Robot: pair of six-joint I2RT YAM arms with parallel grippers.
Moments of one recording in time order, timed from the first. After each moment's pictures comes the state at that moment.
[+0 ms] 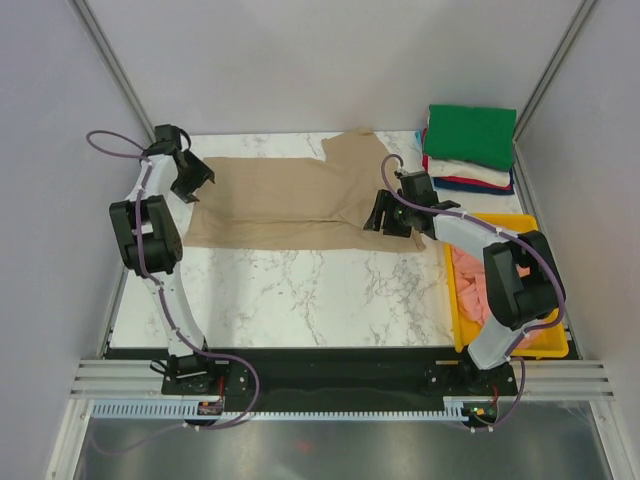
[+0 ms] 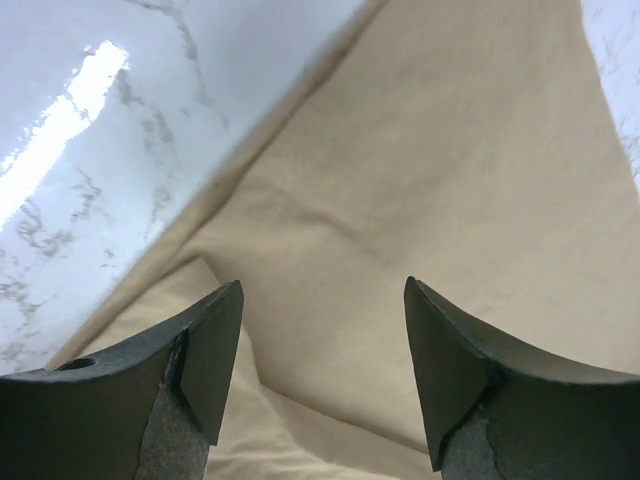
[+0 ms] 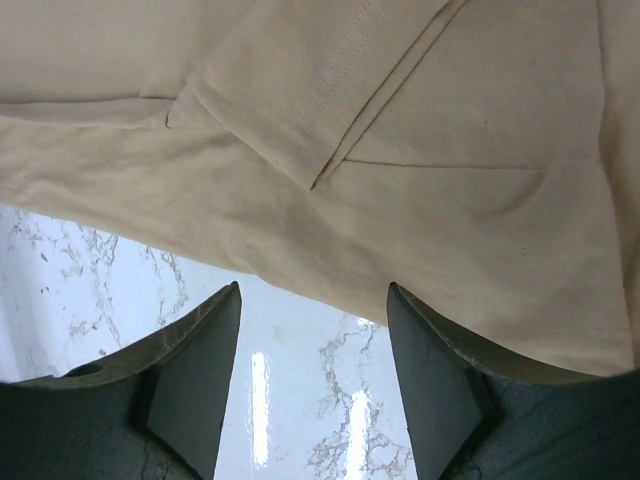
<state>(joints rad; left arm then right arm) 0.17 2.18 1.83 -0.70 0.01 -0.67 0.34 1.71 1.06 -0.19 -0.23 0.52</state>
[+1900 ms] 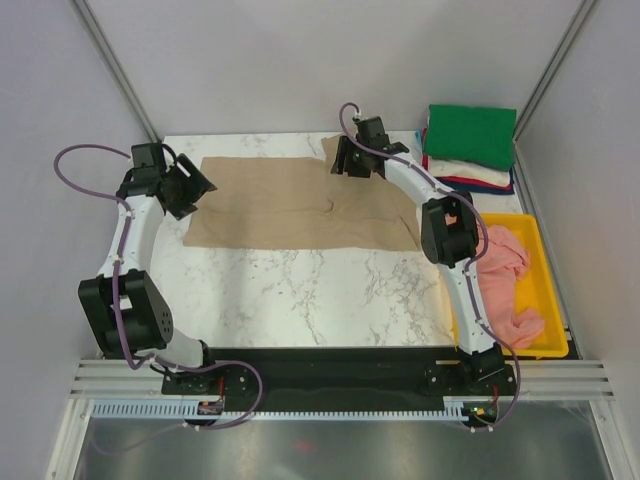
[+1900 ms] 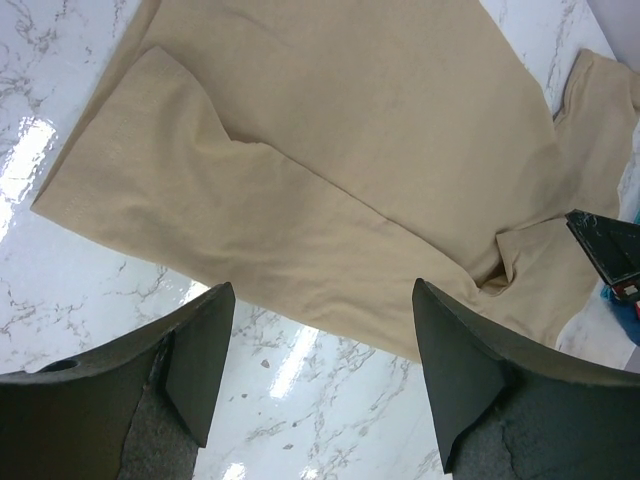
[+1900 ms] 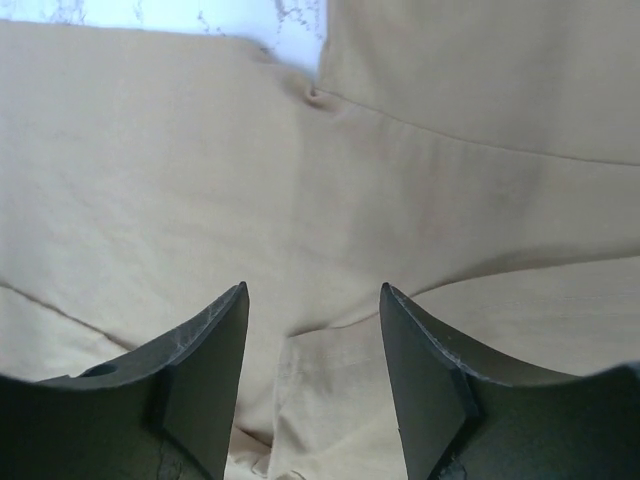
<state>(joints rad) 0.18 1.51 1.30 -0.60 0.17 -0.60 0.39 2.47 2.18 -0.43 -0.17 0.45</state>
